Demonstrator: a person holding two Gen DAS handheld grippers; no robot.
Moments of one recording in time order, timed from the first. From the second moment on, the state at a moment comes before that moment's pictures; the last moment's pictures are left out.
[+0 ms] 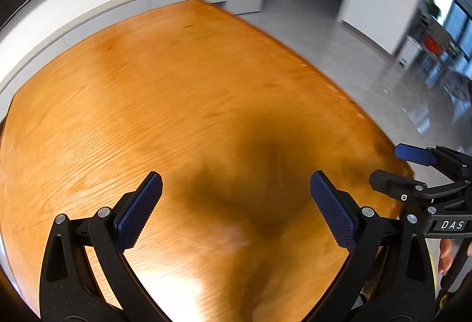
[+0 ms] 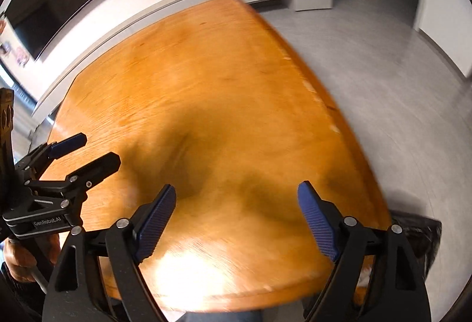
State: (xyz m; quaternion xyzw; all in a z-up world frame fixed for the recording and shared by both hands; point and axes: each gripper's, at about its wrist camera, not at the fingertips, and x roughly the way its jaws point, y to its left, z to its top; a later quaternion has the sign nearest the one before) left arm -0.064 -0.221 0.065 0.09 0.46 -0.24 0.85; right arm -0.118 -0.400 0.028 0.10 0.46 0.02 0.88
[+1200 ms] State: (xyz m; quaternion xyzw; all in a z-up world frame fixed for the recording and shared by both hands) left arm -0.007 -0.044 -0.004 0.01 0.46 -0.01 0.89; right arm -0.008 -0.254 -0.019 -0.04 0.41 0.06 0.91
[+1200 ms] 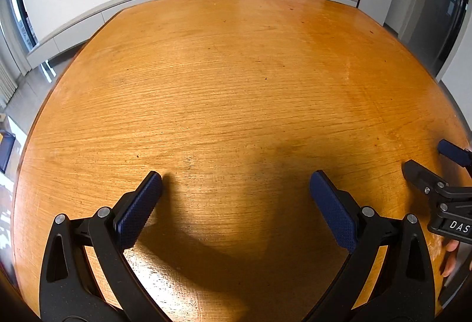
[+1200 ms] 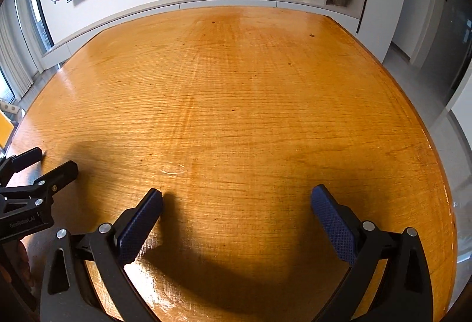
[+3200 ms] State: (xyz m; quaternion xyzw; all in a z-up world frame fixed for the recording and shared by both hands) left arm -0.001 -0.042 -0.001 0.01 0.46 -0.01 0.89; right arm -0.007 -0.256 -0.020 -0.04 0.41 0.06 0.91
